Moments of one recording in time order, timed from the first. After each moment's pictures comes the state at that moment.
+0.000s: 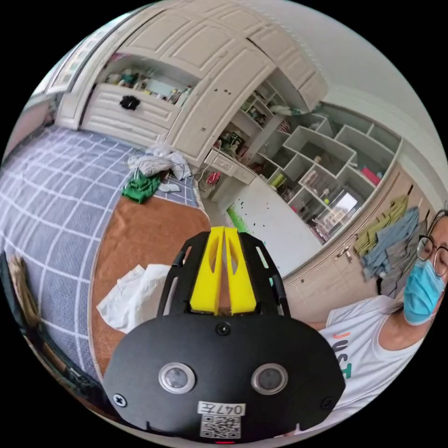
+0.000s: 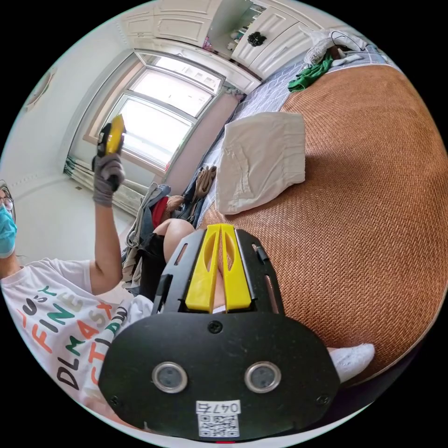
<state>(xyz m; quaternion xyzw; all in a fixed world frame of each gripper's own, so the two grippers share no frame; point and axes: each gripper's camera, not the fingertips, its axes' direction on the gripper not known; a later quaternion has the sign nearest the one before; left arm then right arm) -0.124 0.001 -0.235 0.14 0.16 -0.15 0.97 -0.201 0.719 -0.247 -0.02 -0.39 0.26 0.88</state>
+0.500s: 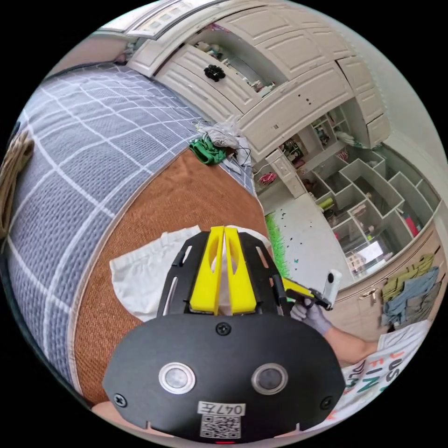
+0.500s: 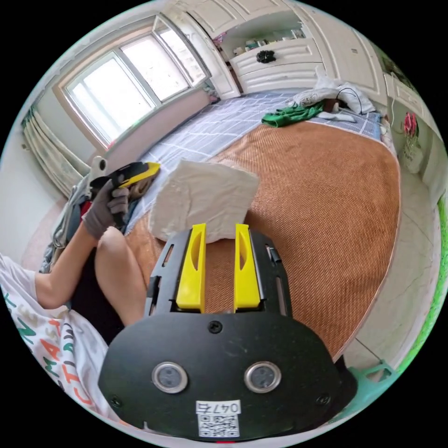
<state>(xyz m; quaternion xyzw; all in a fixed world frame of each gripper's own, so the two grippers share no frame) -0.121 0.090 -0.052 0.12 0.07 -0.25 0.96 -0.061 0.600 -0.236 -0.07 -0.16 0.16 0.97</state>
